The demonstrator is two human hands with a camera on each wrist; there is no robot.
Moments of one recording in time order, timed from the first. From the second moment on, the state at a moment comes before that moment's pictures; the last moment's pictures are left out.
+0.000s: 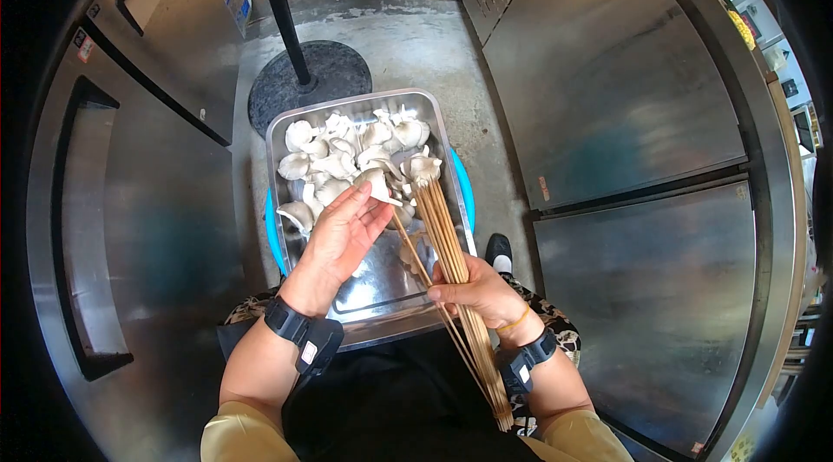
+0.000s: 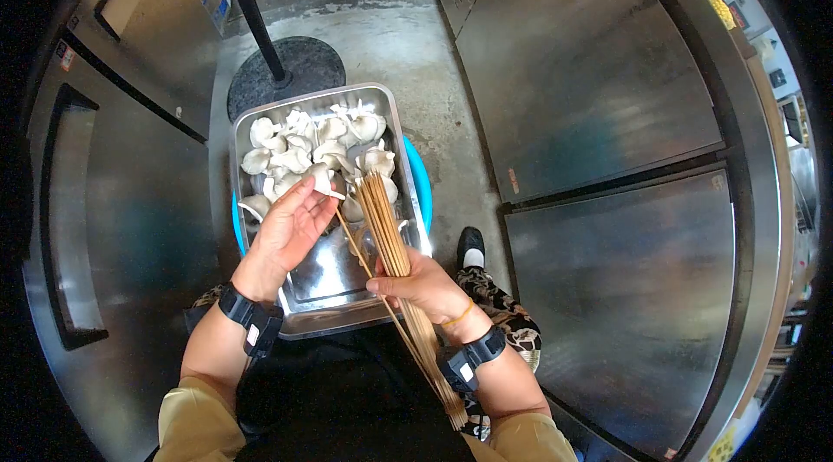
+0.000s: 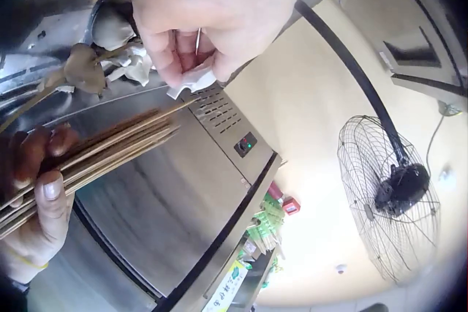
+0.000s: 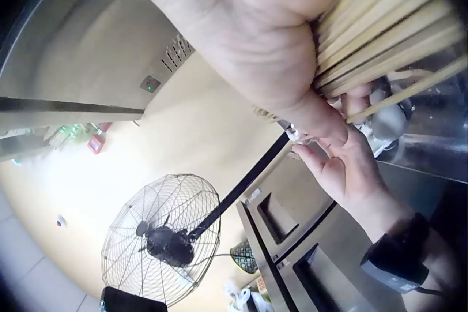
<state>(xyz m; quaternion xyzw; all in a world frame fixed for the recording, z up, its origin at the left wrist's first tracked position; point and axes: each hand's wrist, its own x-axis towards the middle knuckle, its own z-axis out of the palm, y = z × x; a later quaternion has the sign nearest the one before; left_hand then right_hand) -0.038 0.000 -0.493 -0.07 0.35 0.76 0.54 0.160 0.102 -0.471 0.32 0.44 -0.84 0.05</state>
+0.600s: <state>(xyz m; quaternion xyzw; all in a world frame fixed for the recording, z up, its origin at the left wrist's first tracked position) -0.030 0.004 -0.489 -0.05 0.45 0.75 0.48 0.158 0.100 -0.474 0.31 0.47 -0.82 0.06</state>
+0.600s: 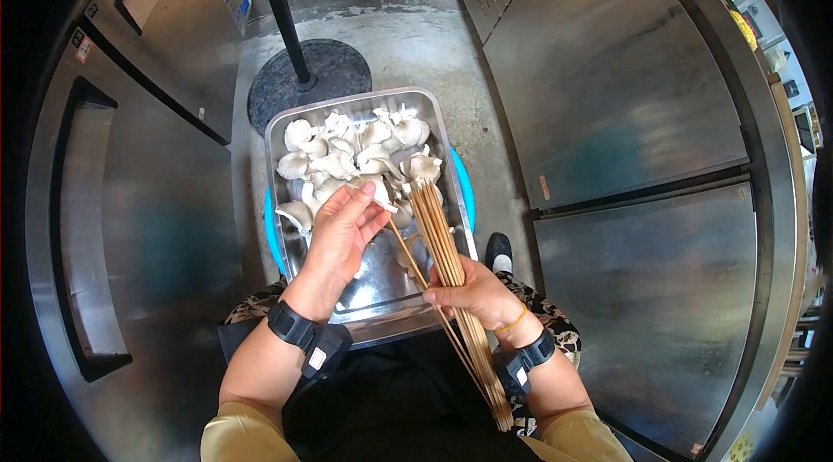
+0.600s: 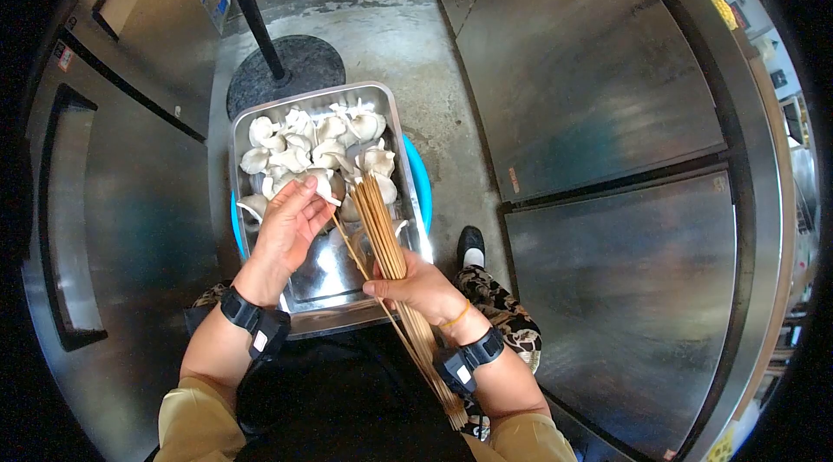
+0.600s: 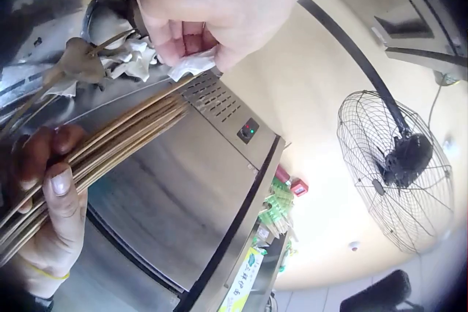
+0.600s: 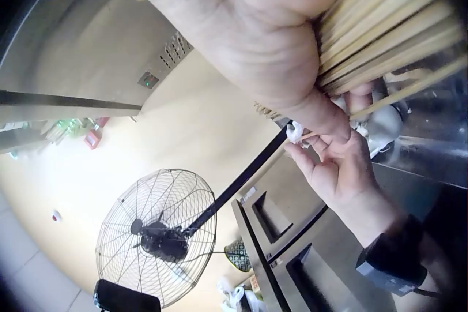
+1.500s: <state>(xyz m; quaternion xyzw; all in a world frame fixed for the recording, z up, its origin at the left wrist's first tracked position) -0.020 0.010 -0.491 -0.01 0.49 0.78 0.39 0.153 0.098 -0.474 0.33 0.48 -0.81 0.05</state>
